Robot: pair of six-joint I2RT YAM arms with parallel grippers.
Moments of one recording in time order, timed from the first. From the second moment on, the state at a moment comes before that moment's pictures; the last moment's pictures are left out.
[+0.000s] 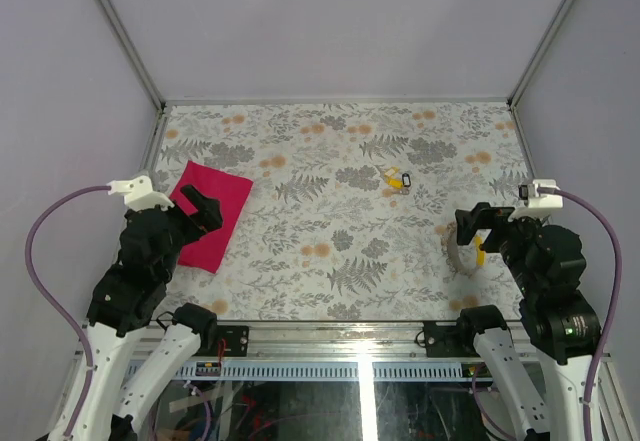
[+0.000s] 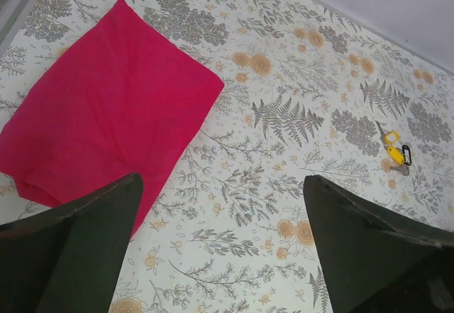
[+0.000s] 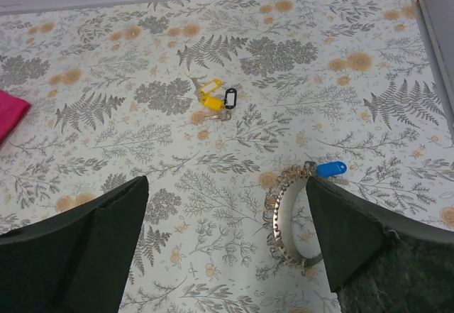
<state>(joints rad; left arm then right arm) -0.33 0.51 0.92 -0.78 -0.35 -0.53 0.15 0.40 0.94 -0.79 0.01 0.17</state>
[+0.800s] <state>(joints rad) -0.33 0.69 0.93 -0.79 -0.36 -0.59 0.15 0.84 1.02 -0.81 0.03 0.31</state>
